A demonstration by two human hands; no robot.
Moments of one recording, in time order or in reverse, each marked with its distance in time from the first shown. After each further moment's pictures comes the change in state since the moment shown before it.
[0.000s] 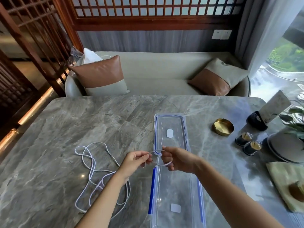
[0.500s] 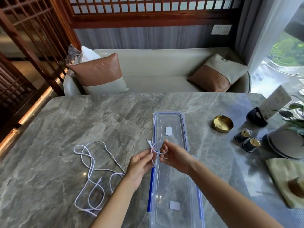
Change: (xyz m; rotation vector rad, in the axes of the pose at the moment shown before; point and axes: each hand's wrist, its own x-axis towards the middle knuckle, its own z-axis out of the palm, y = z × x) left_hand -0.008 -0.006 0.038 -0.412 0.060 -0.056; right_hand 0.005 0.012 0.002 0.283 0.132 -0.214
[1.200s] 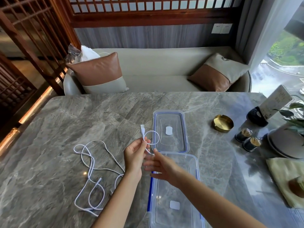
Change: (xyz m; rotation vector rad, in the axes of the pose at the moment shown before) left_hand 0.001 0.027 0.028 -0.037 0.320 0.291; right_hand 0.000 0.040 0.023 -0.224 0.105 0.161
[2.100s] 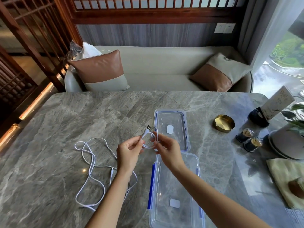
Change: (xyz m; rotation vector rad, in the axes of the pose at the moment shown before) left_hand 0.014 0.005 -0.030 0.346 -0.020 0.190; right_hand -0.008 -0.027 0.016 -0.352 0.325 -0.747
